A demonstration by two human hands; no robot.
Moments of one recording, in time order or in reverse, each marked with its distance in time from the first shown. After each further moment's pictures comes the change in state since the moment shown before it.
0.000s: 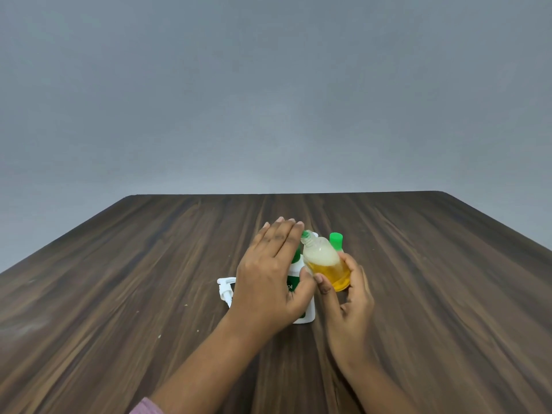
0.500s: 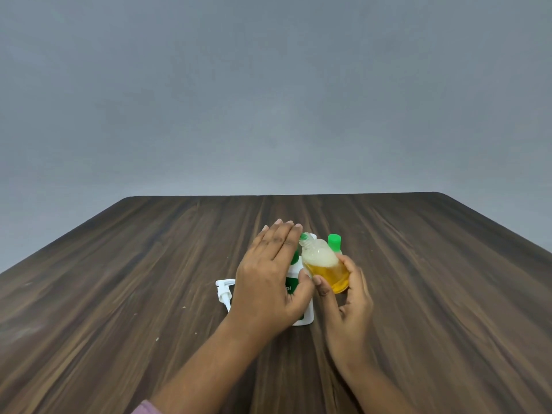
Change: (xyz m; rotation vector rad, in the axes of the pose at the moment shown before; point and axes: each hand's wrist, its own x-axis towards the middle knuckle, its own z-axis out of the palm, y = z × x) left_hand -0.001 -0.001 0.003 -0.008 0.005 0.001; right_hand 0.001 0.001 0.000 -0.013 0.012 -0.001
